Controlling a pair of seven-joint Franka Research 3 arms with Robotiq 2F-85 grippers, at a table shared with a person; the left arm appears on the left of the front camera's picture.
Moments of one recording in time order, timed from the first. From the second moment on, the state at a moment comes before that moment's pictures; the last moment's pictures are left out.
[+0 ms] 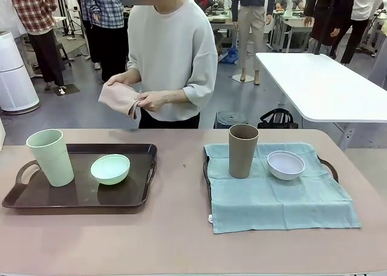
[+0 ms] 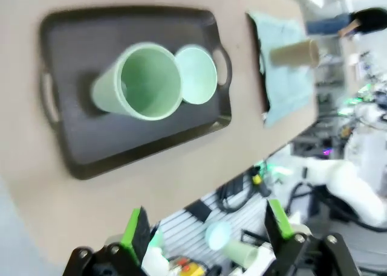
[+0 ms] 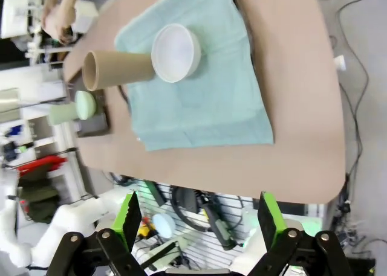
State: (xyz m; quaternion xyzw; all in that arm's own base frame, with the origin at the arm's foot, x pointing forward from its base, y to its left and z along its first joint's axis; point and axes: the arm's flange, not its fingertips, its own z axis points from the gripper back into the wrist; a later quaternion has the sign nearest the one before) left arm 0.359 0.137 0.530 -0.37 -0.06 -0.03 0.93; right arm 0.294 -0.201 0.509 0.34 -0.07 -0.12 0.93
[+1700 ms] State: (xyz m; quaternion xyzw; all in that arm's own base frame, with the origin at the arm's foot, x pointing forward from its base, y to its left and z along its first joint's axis) left arm 0.355 0.201 0.470 -0.46 -0.11 0.04 0.88; right arm 0.266 -0.236 0.485 0.46 -0.09 -0.12 0.87
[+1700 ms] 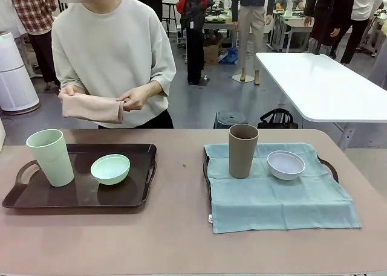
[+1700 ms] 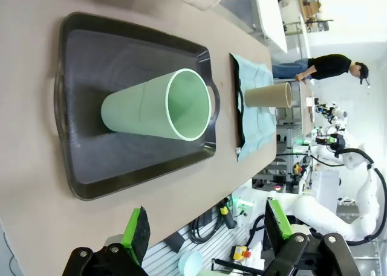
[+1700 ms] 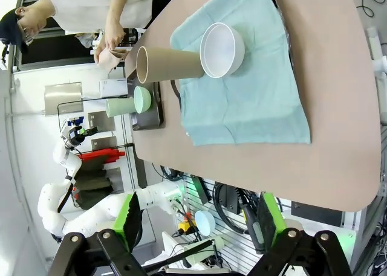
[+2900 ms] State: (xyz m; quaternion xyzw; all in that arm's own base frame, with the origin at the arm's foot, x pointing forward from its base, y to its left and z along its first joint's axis) left arm 0.355 0.201 0.469 -0.46 -0.11 0.04 0.88; right arm 0.266 -0.236 0.485 0.46 -0.09 -0.12 0.88
